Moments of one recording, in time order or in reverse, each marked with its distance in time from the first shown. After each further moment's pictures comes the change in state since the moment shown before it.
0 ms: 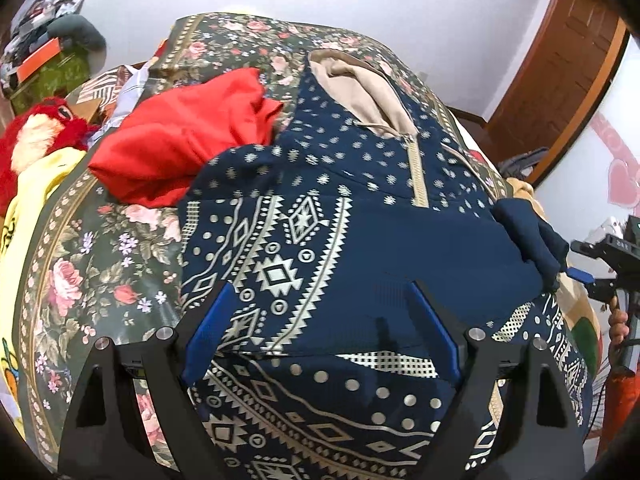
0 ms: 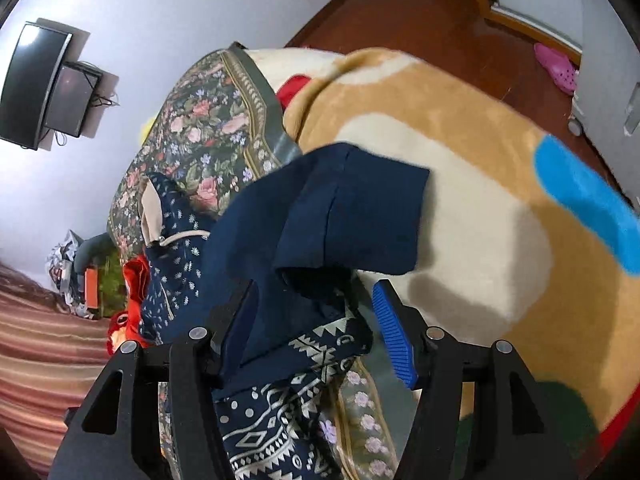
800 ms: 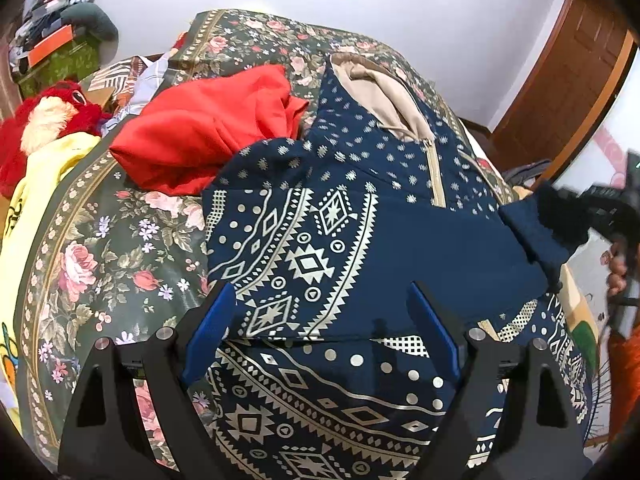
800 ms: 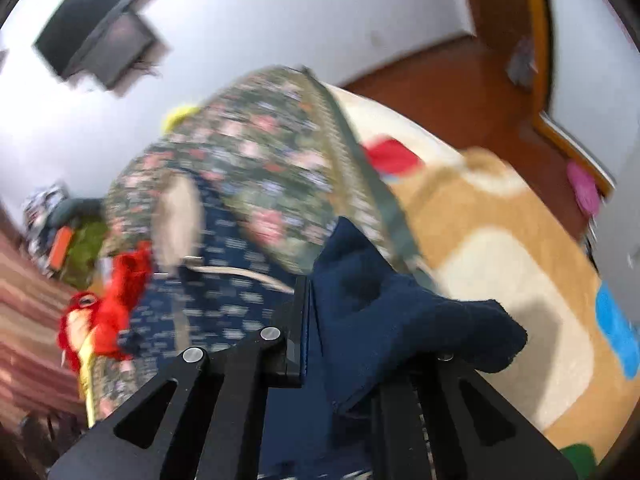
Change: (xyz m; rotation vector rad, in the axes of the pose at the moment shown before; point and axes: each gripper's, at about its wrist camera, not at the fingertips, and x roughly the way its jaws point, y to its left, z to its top) left arm -0.011 0.032 -0.010 -0.059 -0.024 -0.005; right arm 0.000 0.124 0.005 -0.362 -0.175 -0.069
